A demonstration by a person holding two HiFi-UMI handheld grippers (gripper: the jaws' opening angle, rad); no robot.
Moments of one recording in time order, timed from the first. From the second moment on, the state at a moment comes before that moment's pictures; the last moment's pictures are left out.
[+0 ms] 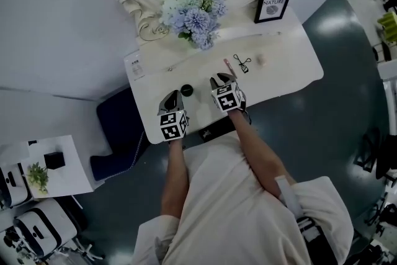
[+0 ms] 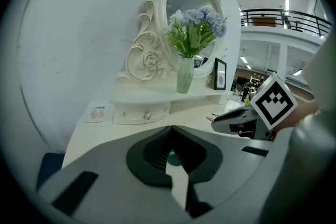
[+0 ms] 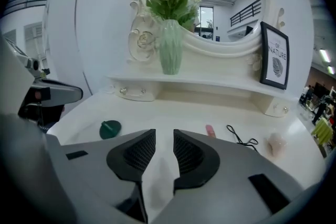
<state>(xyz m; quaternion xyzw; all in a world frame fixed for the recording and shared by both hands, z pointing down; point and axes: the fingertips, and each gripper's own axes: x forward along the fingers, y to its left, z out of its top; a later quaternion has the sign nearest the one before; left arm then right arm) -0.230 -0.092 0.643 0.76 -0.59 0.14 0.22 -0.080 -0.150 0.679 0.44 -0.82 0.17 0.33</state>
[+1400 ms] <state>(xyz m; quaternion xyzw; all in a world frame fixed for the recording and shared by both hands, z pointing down) -0.333 -0.053 0.656 0.67 -0.69 0.08 0.27 -0.225 -0.099 0.720 0.15 -0.87 0.10 0.45</state>
